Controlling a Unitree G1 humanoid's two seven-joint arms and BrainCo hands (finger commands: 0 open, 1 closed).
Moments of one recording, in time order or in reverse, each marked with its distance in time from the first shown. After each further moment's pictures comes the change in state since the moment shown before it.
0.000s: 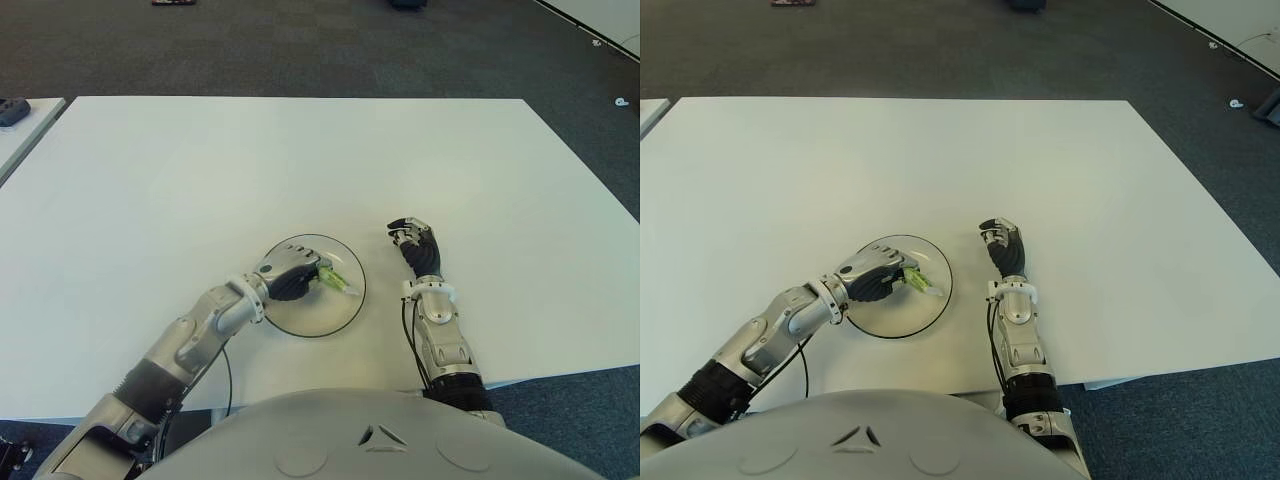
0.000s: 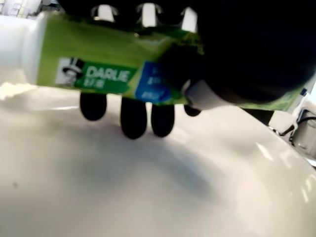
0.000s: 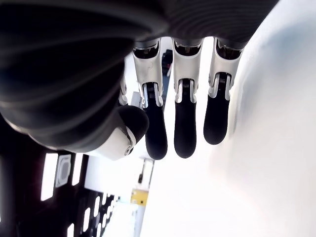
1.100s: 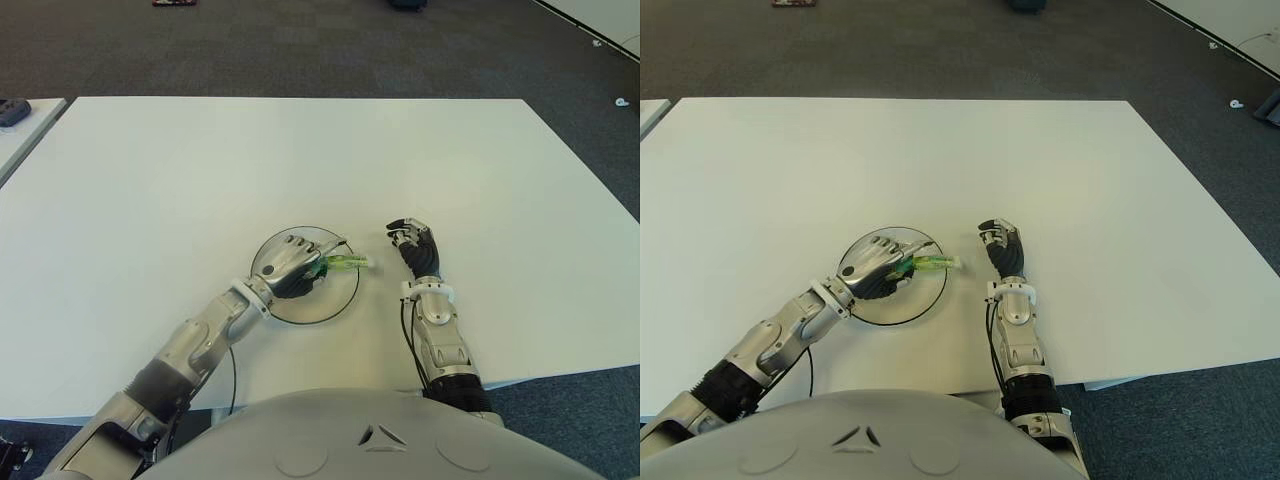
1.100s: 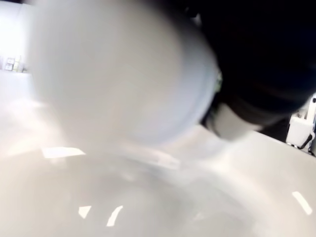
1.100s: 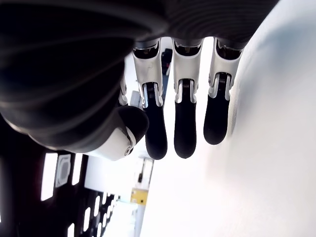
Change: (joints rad) left arm -0.005 -0.016 -0.026 0.055 0.184 -0.010 0.302; right arm 0.003 0.005 -0.001 -0.001 0.002 0.000 0.000
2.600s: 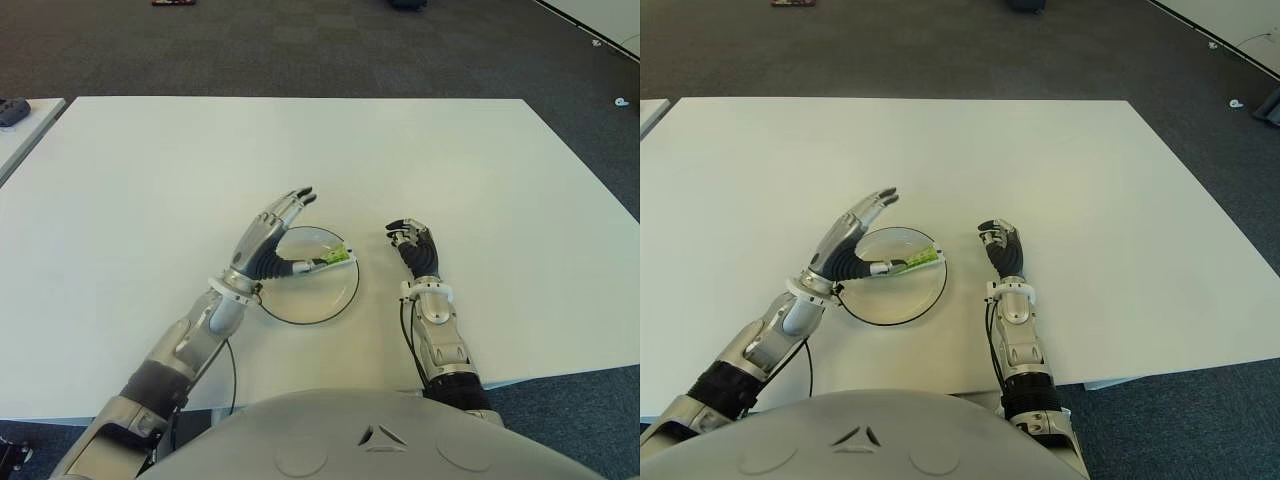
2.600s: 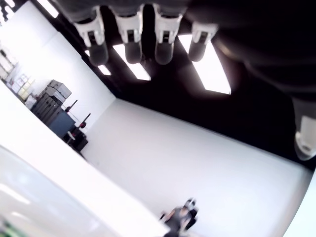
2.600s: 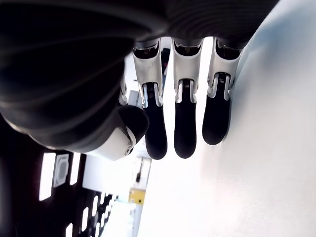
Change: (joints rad) left arm 0.029 -0.088 0.192 0.108 -0.568 -0.319 0.155; right arm -0.010 0.000 -0.001 0.021 0.002 -0.004 -0.001
